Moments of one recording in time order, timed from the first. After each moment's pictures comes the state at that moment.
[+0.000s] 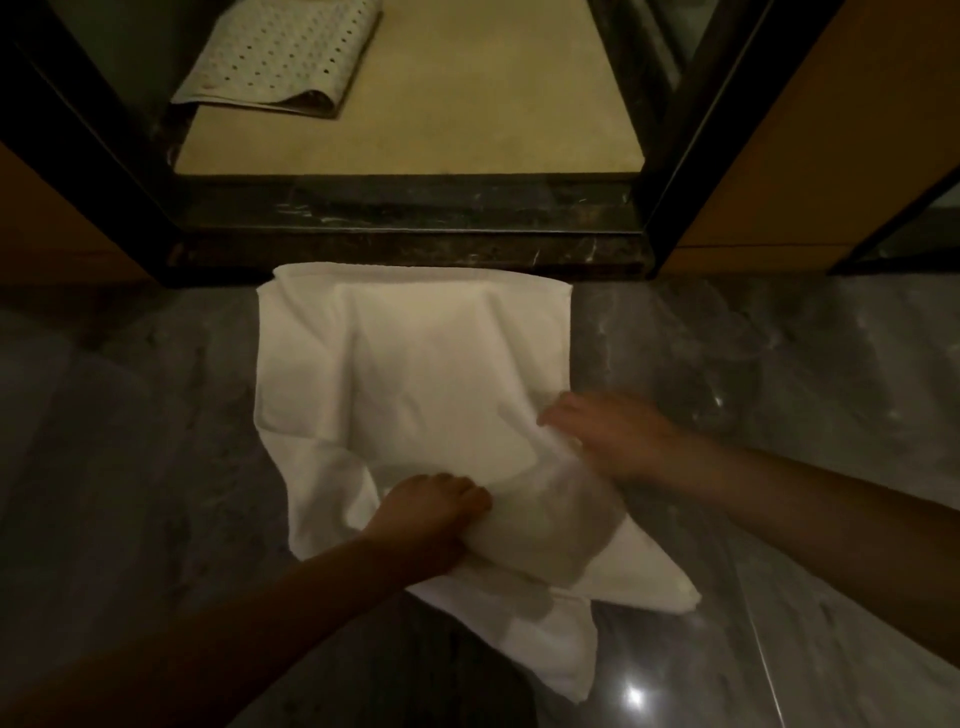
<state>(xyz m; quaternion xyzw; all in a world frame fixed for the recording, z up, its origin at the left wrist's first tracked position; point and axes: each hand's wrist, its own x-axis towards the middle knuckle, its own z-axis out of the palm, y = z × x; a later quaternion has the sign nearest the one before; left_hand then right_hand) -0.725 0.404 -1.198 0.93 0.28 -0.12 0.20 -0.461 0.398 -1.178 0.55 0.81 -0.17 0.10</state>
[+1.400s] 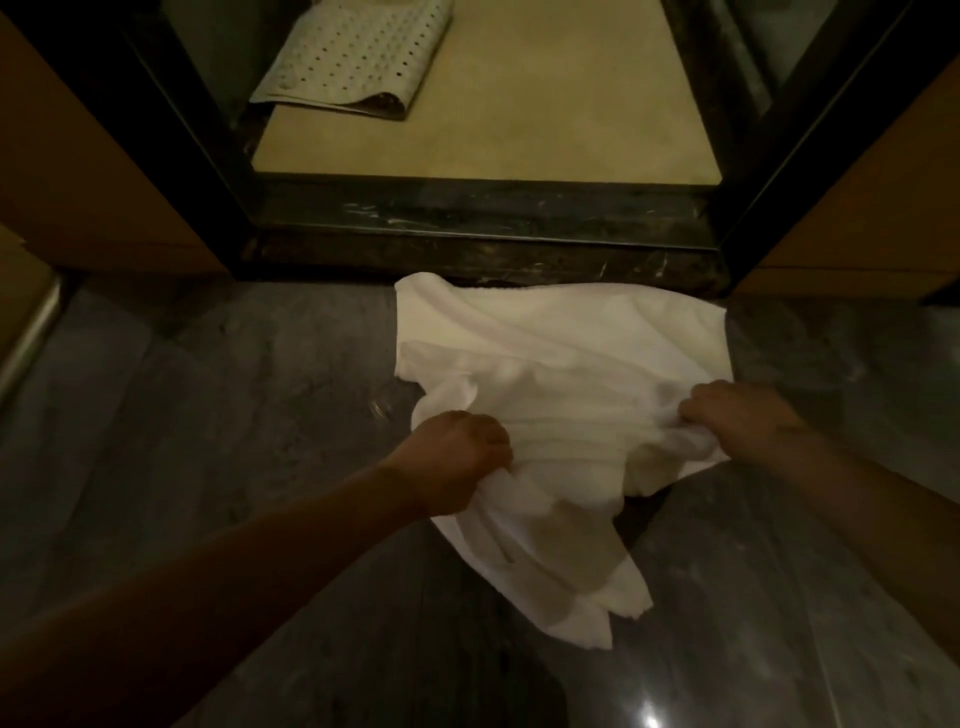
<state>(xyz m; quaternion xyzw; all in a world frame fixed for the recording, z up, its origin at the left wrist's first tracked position) -0.746 0.470 -1.166 0.95 0.24 -0.10 0.15 -0.415 0.429 -1.170 0.56 0.74 -0.05 0.37</state>
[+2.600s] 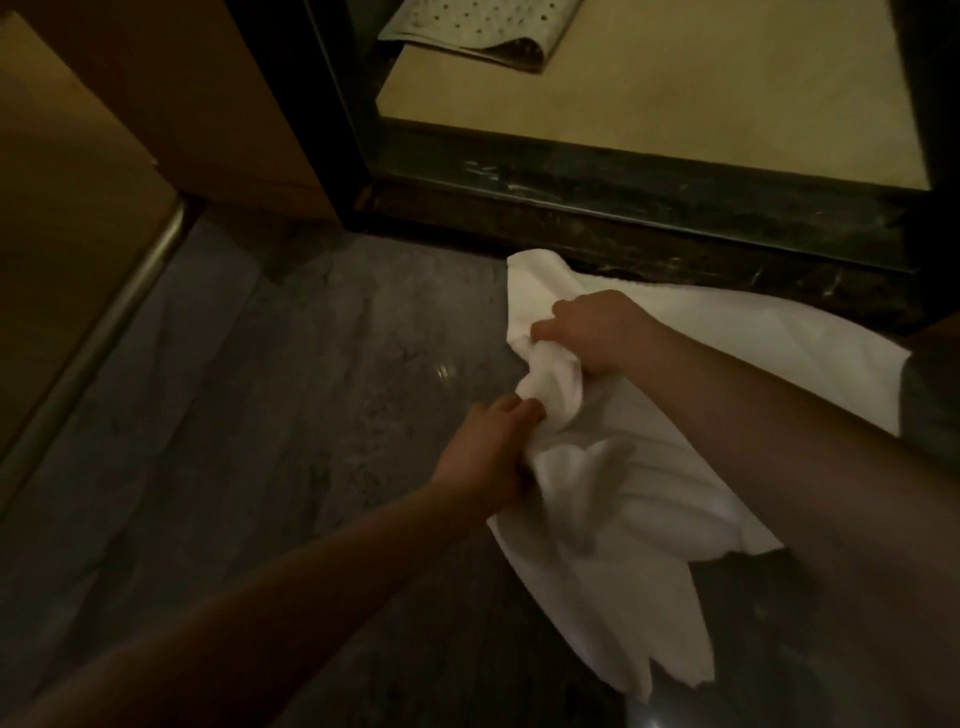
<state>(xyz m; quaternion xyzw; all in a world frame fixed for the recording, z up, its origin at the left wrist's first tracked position) -0.790 0.474 -1.219 0.79 0.54 0.05 0.28 -0.625 0.601 -1.206 0.42 0.87 0.00 0.25</state>
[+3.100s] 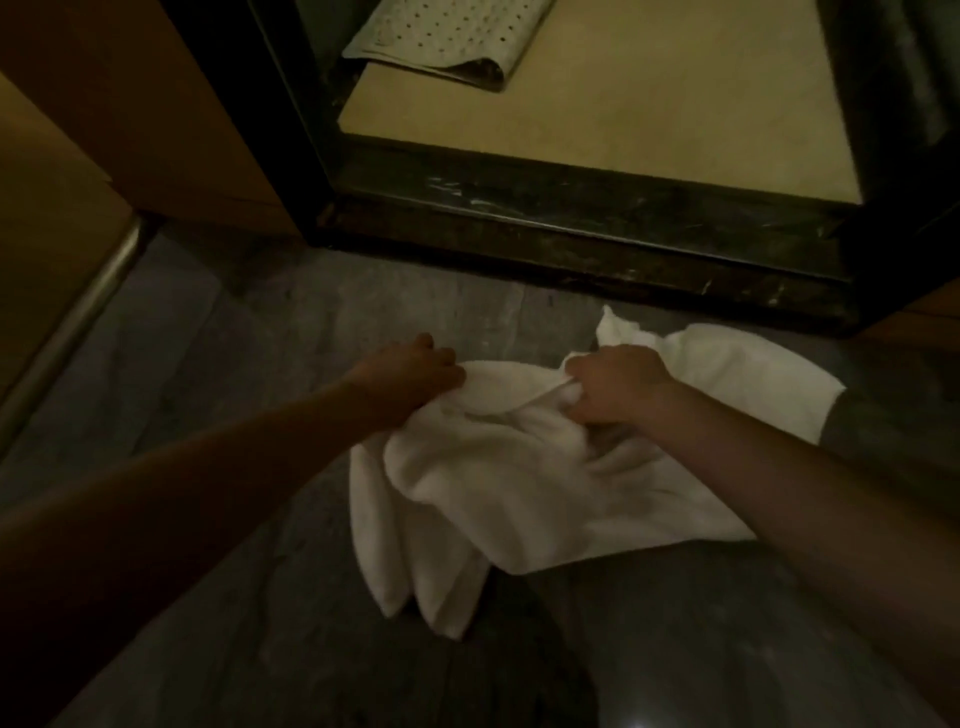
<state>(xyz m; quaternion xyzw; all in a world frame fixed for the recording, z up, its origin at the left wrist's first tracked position) -0.834 0.567 -1.196 0.89 0.41 -0.19 0.10 -0.577 0.550 -1.202 0.58 0.78 -0.15 0.19</state>
